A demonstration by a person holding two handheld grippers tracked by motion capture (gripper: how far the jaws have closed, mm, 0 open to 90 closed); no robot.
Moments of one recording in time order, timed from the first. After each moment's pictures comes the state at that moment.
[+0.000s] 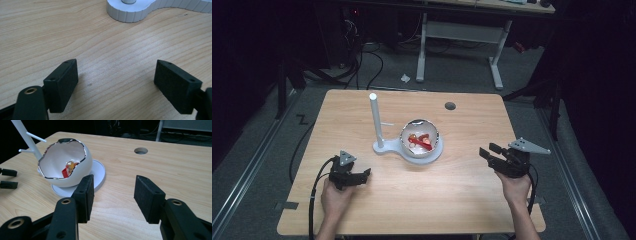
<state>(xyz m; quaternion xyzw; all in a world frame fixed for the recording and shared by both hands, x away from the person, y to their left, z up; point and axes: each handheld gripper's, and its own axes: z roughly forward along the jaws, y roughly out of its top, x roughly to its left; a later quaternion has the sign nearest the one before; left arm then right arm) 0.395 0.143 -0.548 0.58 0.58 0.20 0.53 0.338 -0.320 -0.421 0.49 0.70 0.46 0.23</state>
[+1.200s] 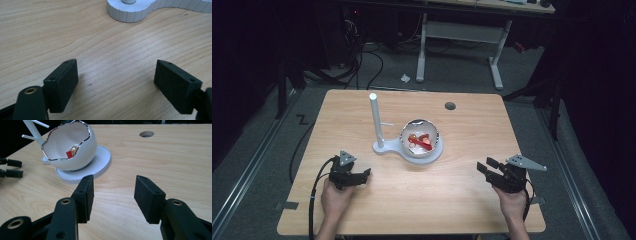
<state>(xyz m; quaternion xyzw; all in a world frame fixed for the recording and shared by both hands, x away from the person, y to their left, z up) 0.395 0.143 -0.548 0.58 0.58 0.20 0.53 0.314 -0.317 -0.457 0.50 0.70 0.47 0.20</state>
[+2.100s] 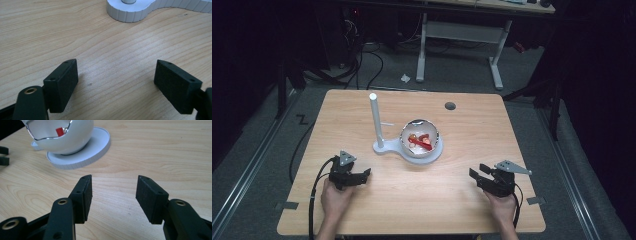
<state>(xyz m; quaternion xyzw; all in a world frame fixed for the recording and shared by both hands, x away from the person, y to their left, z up) 0.395 0.143 -0.548 0.58 0.58 0.20 0.53 0.320 -0.303 -0.495 0.52 0.71 0.44 0.19</state>
